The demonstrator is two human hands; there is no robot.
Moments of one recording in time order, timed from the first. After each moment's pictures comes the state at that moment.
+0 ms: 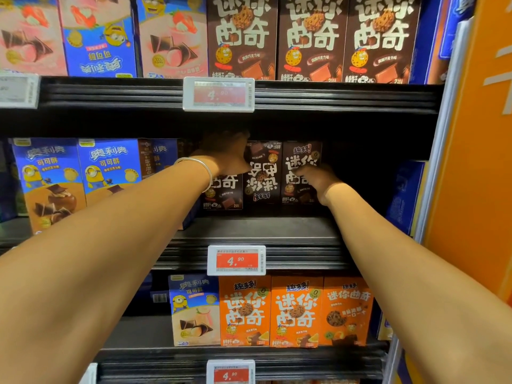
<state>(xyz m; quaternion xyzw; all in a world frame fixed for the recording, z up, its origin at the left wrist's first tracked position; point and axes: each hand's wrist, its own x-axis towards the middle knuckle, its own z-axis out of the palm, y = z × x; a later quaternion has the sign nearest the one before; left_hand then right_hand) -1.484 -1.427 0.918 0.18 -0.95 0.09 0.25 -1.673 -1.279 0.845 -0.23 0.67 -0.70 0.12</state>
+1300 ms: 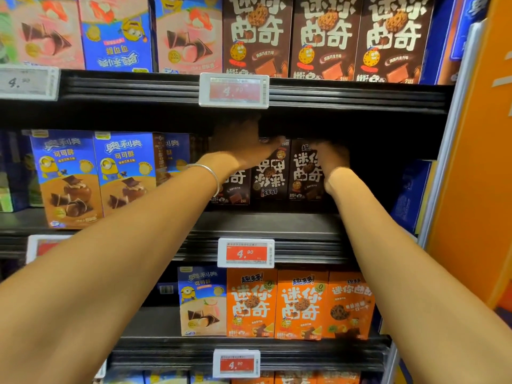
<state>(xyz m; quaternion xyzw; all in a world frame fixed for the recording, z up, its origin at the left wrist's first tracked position) -1.469 -1.400 0.918 0.13 -0.91 -0.01 0.40 -1.636 -1.270 0.878 -0.16 0.64 -0.75 0.01</state>
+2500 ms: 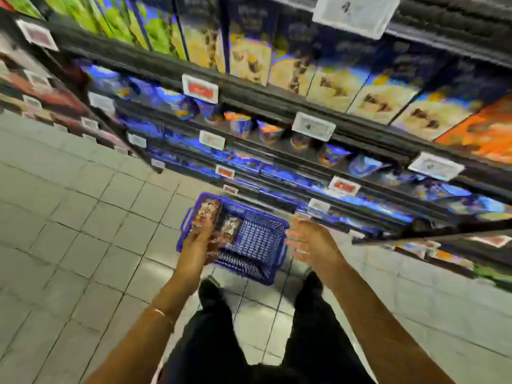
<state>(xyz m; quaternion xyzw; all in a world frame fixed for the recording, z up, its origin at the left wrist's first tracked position) -0.905 -1.383 0.309 0.64 -0.37 -0.66 0.15 -1.127 -1.281 0.354 0.04 0.69 -0.42 0.59</state>
